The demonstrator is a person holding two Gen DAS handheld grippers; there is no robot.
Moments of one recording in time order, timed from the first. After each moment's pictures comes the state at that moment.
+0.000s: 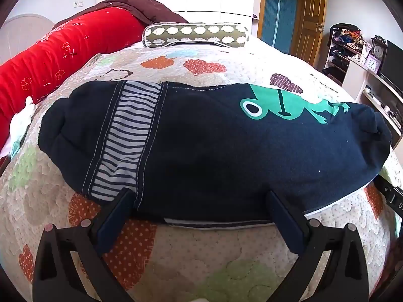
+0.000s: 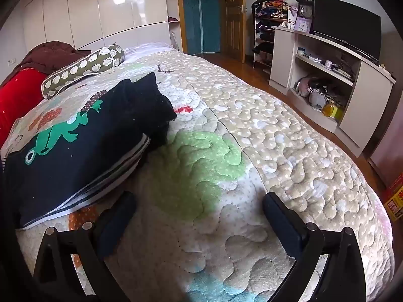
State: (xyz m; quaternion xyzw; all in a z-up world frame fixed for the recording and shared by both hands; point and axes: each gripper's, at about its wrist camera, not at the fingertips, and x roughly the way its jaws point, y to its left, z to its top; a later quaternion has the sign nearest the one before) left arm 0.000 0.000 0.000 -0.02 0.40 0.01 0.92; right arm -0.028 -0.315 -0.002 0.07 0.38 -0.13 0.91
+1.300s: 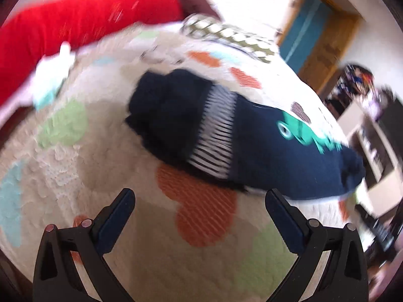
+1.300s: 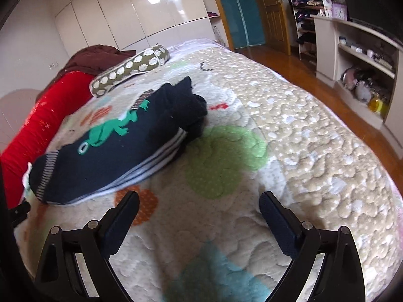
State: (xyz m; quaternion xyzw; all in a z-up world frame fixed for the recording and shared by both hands) left arm -0.039 0.112 0.029 -0.19 0.44 0.01 0.88; right arm -0.051 -0.338 0.008 0.15 0.38 0.04 0.91
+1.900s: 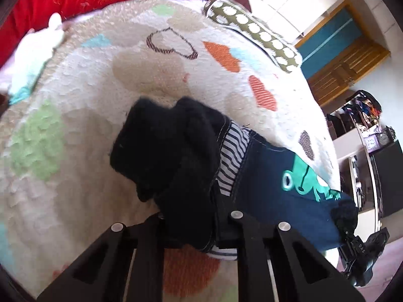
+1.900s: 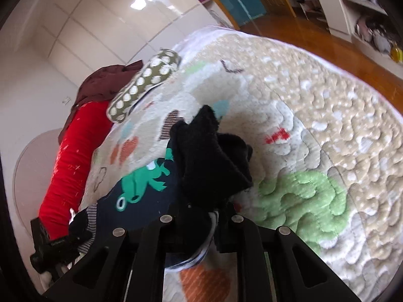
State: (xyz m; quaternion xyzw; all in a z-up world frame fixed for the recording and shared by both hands) left arm 0.020 0.139 0.049 -0.27 0.48 0.01 0.83; right arm 0.033 -0.325 0.030 0.29 0.40 0.10 0.86
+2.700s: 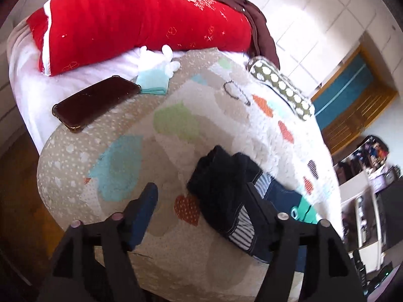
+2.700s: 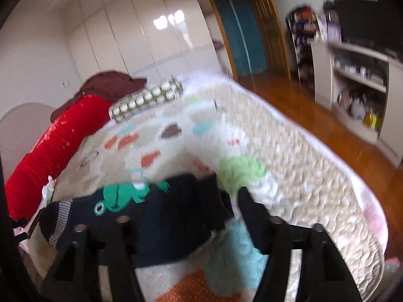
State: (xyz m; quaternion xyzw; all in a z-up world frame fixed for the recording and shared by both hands) left arm -0.157 0.210 0.091 -0.32 0.37 0.12 0.87; right arm -0.133 -0.297 0.091 0.14 0.29 0.03 0.95
